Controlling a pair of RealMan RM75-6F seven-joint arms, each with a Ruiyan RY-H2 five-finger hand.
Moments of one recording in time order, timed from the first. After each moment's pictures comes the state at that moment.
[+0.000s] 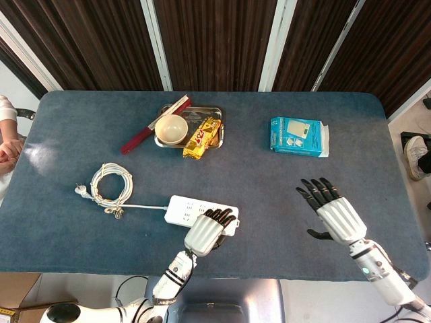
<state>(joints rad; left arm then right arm) -0.67 -2.16 -0.15 -1.12 1.48 1.18 0.23 0.36 -1.20 0.04 -1.50 -1.71 1.23 -0.14</state>
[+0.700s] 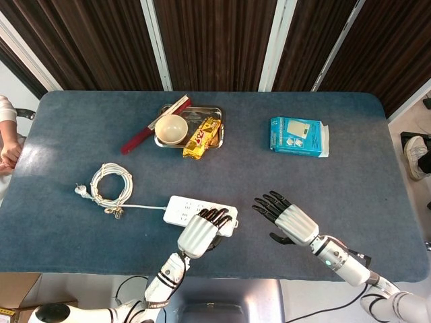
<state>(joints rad) -0.64 -2.09 -0.12 -1.20 1.53 1.23 0.24 0.51 -1.52 -0.06 -1.07 -1.88 1.25 0.15</state>
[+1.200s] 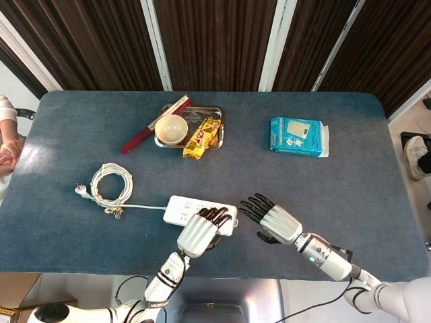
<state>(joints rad) -0.64 -2.08 -0.13 -1.22 1.53 1.23 0.24 0.58 -1.61 -0.07 -1.02 -1.85 1.18 0.12</state>
